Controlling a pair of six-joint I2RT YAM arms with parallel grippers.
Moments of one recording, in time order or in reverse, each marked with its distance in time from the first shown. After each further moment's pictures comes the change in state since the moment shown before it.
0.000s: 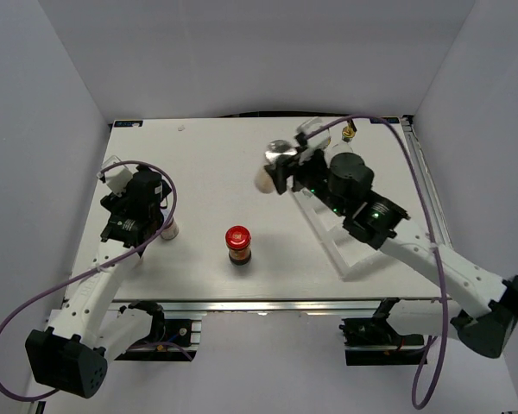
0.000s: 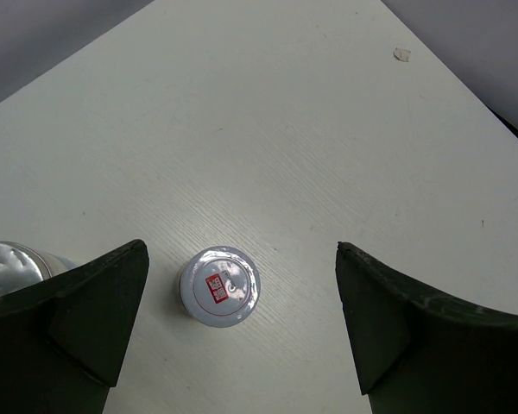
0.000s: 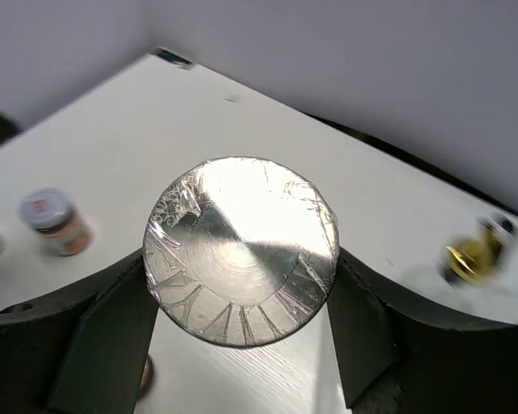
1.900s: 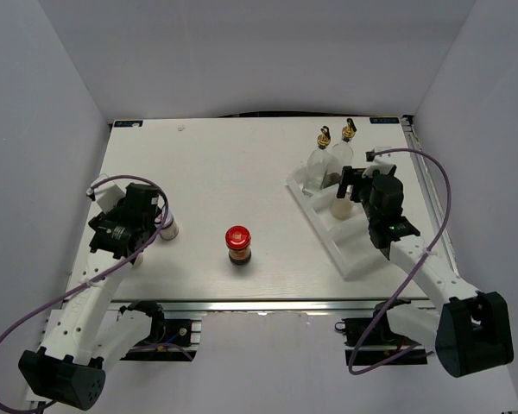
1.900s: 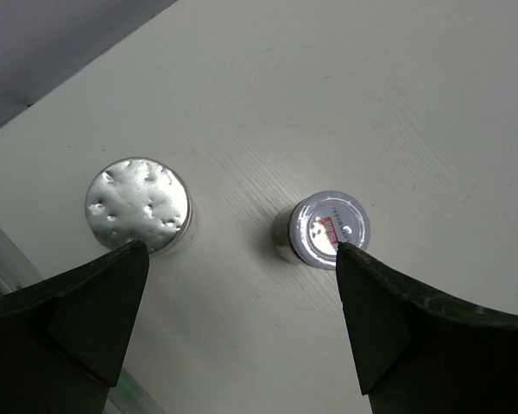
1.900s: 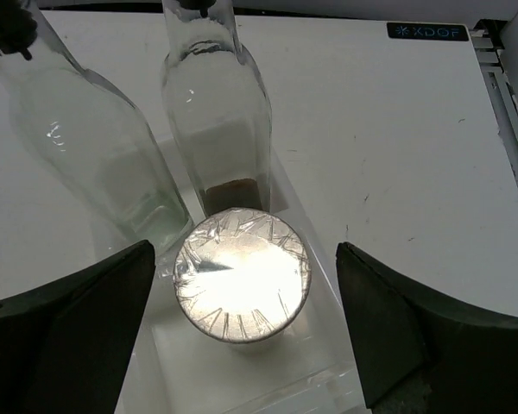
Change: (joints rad) left arm 0.000 -0.079 0.050 -0.401 -0.049 -0.131; right arm -0.615 -0.072 -0.582 0.309 0.049 0.099
